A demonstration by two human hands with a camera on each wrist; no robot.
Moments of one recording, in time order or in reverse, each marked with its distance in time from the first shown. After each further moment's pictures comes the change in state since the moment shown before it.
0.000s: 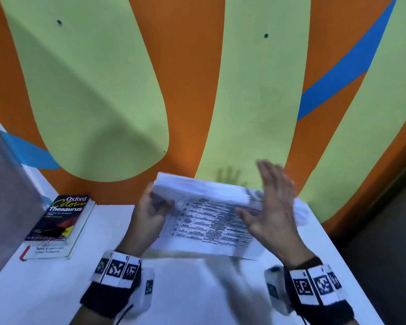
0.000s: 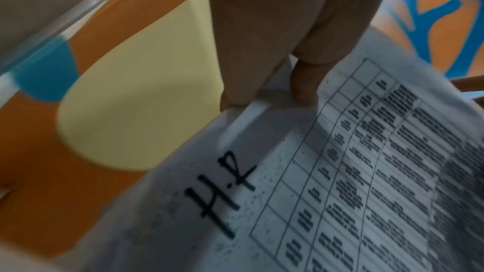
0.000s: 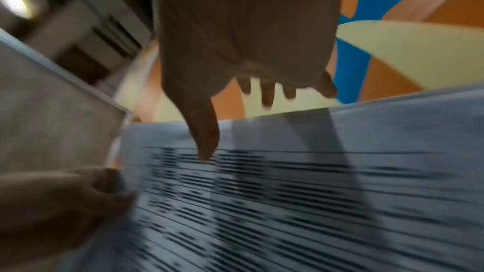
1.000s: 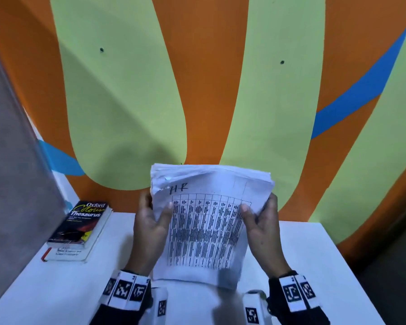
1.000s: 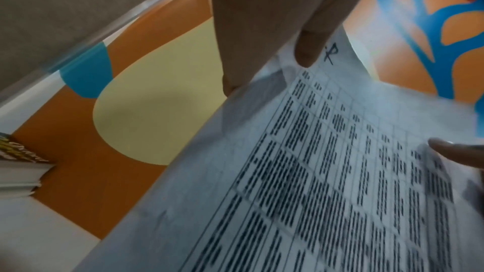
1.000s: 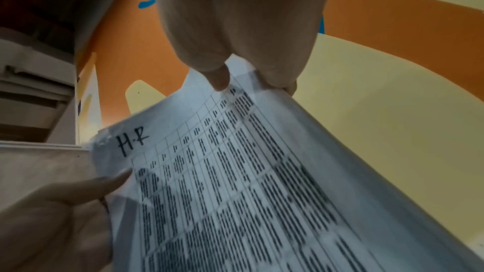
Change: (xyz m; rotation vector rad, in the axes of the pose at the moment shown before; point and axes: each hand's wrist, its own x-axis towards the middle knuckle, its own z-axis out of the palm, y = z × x) left_hand -0.019 0.010 -0.015 -0.109 0.266 0.143; right_hand -0.001 -0.034 0.041 0.855 0.096 0.263
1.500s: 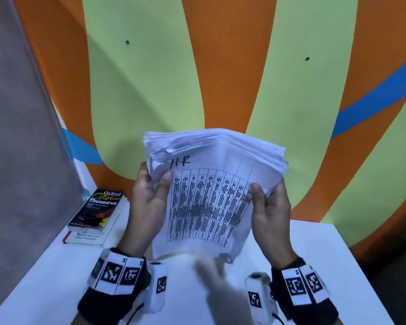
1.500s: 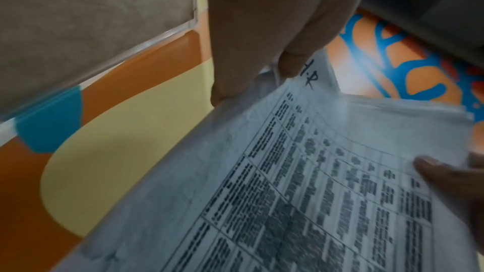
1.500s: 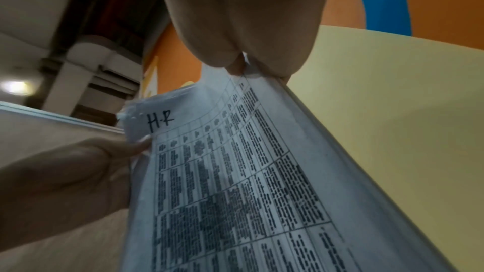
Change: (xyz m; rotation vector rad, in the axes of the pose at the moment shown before) left_hand 0.017 0.050 -0.030 -0.092 0.042 0.135; right_hand 0.002 -0.042 0.028 -0.087 0.034 -0.223
